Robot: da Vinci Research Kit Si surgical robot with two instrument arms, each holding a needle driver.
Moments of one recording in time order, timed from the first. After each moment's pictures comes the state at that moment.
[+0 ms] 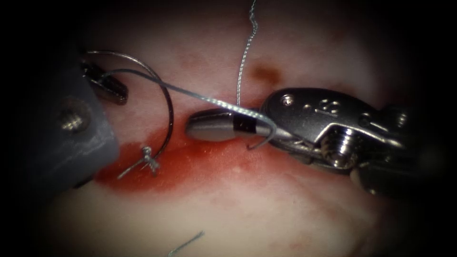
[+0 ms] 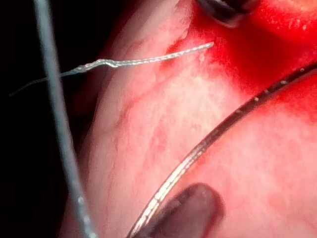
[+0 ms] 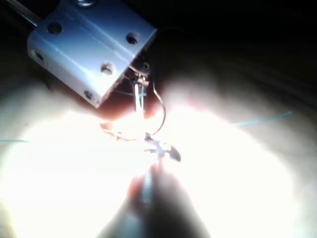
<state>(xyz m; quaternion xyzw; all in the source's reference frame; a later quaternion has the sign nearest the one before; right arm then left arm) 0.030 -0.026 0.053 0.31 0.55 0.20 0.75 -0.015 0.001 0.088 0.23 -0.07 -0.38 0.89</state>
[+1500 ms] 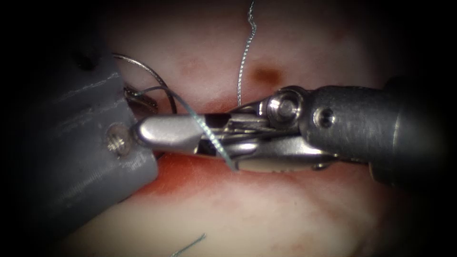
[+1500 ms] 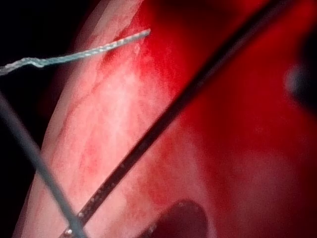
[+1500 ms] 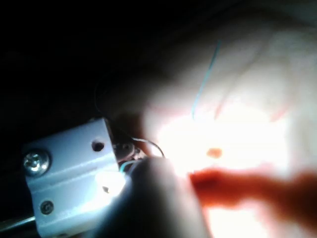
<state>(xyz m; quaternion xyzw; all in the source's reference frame) 0.035 -0.028 0.051 0.68 0.56 0.44 0.16 -0.017 -0.004 0.092 0.17 0.07 -0.37 0.91</state>
